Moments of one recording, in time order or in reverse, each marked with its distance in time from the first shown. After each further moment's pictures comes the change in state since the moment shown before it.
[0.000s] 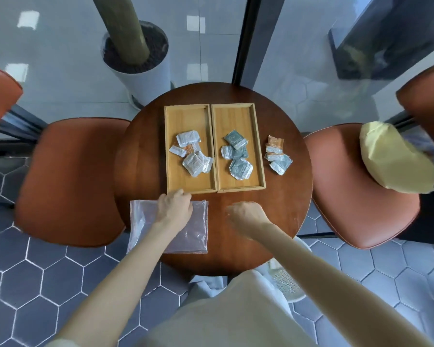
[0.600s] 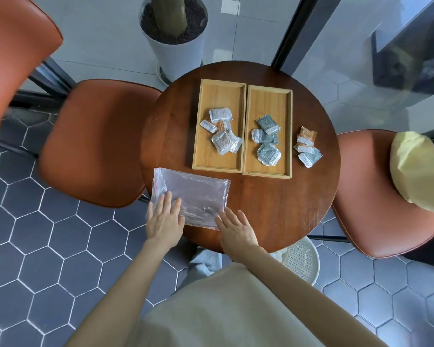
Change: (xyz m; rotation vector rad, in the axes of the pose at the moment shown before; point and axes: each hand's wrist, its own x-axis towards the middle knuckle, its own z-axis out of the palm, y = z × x) left_hand -0.094 -0.053 0.081 -0.065 -0.201 -0.280; right_hand -0.023 -0.065 0.090 -0.228 -0.230 -0.121
